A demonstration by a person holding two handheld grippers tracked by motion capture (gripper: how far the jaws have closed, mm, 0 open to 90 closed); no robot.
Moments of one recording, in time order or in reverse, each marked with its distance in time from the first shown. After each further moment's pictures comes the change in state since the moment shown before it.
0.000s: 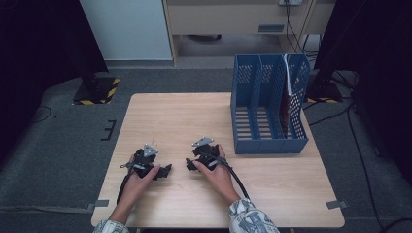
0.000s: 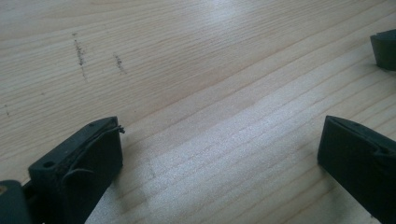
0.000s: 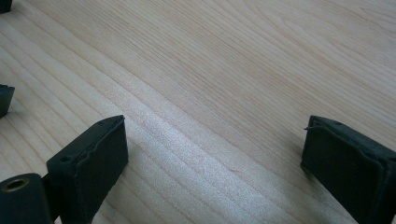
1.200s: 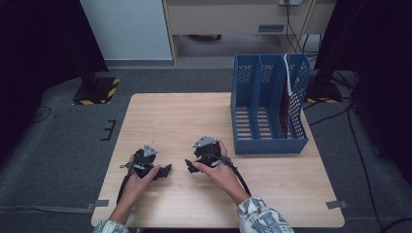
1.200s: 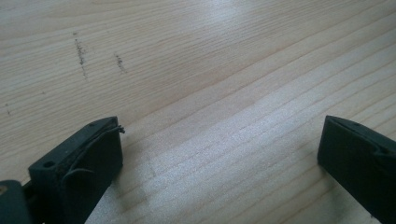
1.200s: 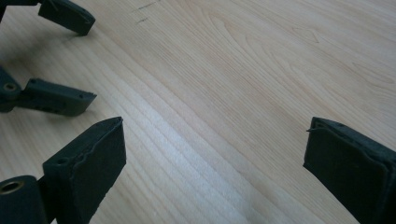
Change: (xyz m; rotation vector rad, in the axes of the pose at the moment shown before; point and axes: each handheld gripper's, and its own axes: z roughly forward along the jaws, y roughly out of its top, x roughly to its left) left arm 0.000 0.000 0.000 0.000 0.001 -0.001; right arm 0.003 0.013 -0.036 -0.063 0.080 -0.103
